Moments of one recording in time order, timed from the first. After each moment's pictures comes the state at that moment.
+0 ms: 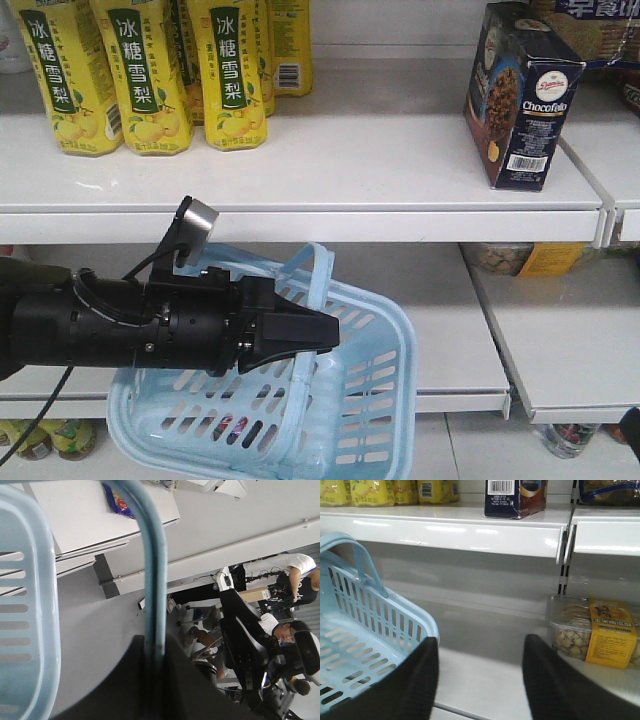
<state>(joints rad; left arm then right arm) -0.43 1.44 -0.80 -1.65 0.89 0.83 0.56 -0.01 -0.14 -0.60 0.38 0.61</state>
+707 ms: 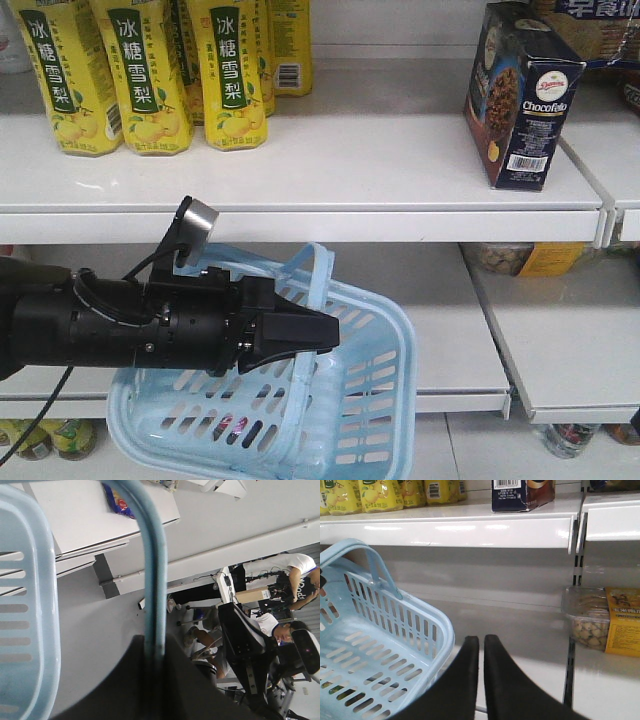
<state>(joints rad) -0.43 1.44 -0.80 -1.65 0.89 0.83 0.56 -0.01 -0.14 -0.52 0.37 0.61</state>
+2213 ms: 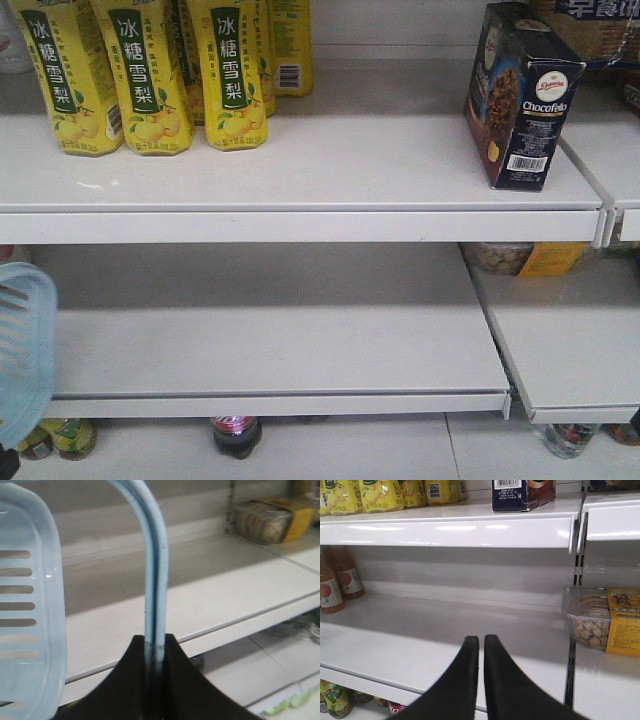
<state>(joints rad) -0.33 0.02 0.00 -0.05 0.33 0.01 0.56 -0.01 -0.14 -0.52 0.37 0.61</state>
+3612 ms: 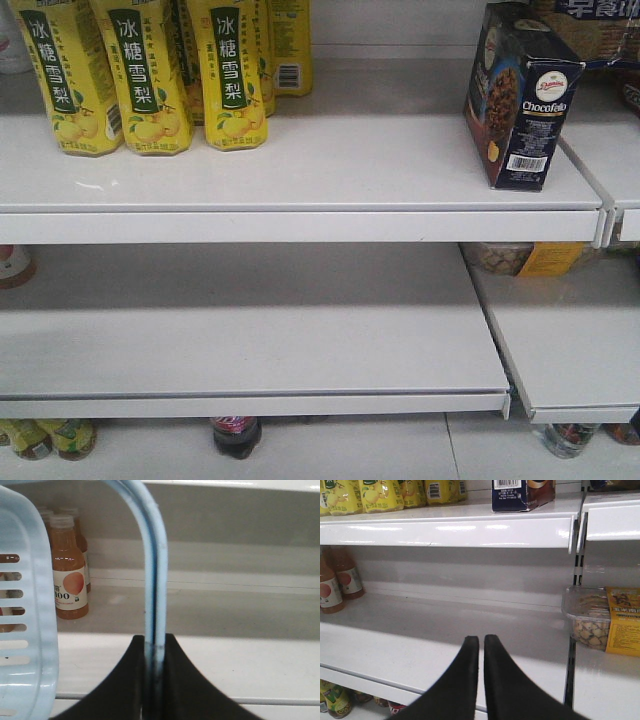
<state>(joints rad) 0.04 -0.01 0.03 -0.02 0.22 -0.08 0.56 -0.01 -0.14 -0.52 0.37 0.61</state>
